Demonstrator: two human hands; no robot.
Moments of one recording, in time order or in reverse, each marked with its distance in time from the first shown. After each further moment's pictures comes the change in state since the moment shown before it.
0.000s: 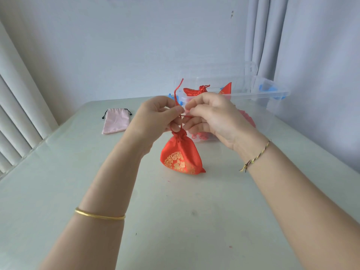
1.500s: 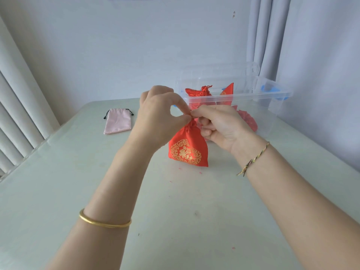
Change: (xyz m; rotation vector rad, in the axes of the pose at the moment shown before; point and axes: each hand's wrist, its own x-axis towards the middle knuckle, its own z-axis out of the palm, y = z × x) left_hand -0.013 0.014 0.004 0.697 0.152 0.269; right_hand 0.012 0.018 -0.001 0.258 0.136 0.191
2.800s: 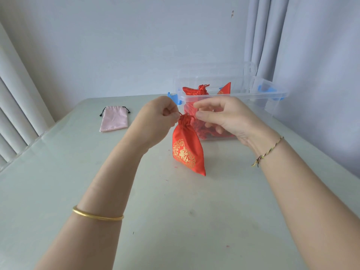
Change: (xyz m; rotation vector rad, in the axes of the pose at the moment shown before) left_hand 0.007 -0.018 0.011 -0.317 -0.145 -0.143; right_hand -0.002 -0.012 -0.032 -0.582 -0.089 -0.240
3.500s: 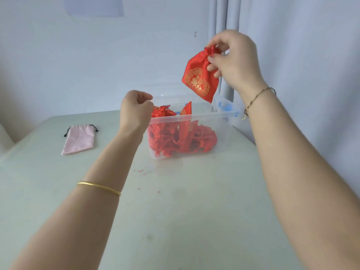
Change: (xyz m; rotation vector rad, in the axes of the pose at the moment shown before) left_hand 0.076 0.039 0.044 -0.305 0.300 -0.096; right_hand 0.048 -0.061 -0.123 -0.254 0.530 -0.338
